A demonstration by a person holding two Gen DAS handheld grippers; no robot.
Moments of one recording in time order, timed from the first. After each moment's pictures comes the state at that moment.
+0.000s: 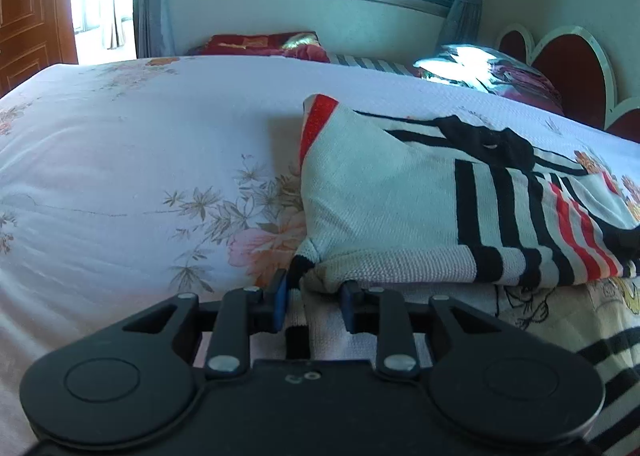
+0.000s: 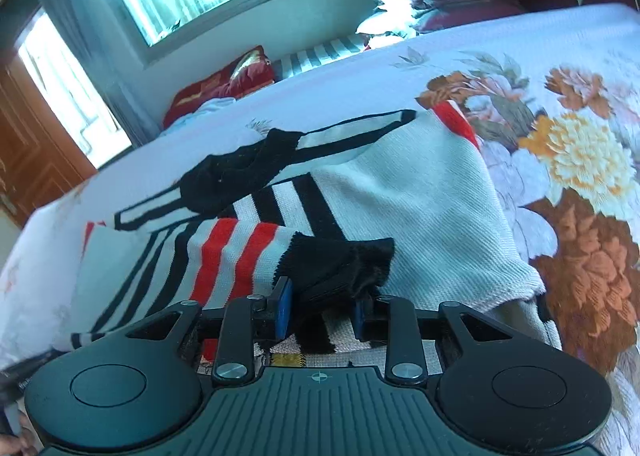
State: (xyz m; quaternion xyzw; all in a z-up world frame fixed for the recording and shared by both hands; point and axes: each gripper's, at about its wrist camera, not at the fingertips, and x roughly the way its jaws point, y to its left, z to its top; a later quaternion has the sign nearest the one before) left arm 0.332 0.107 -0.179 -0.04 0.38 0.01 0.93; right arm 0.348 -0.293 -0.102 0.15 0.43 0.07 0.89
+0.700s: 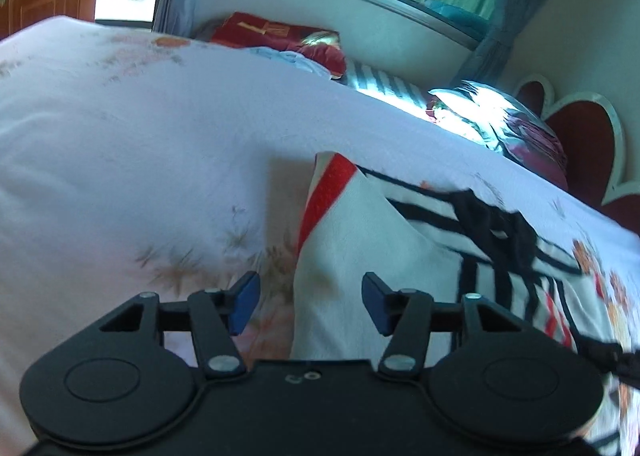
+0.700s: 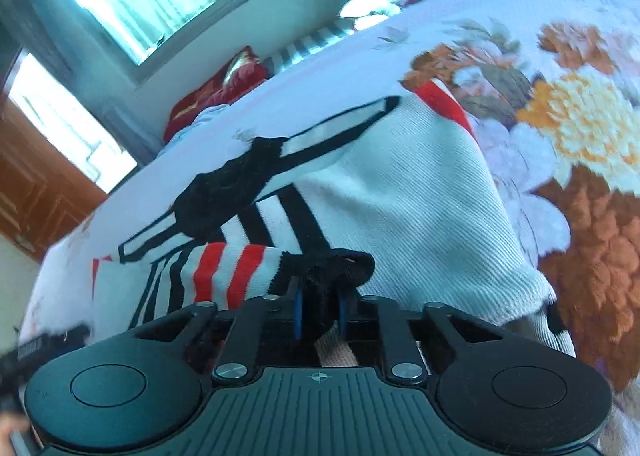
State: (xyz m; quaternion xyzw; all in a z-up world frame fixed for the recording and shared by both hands) left arm 0.412 0.132 -0.165 -0.17 0.38 0.02 0.91; right arm 0.372 -0.312 -0.110 0.20 0.44 0.07 0.87
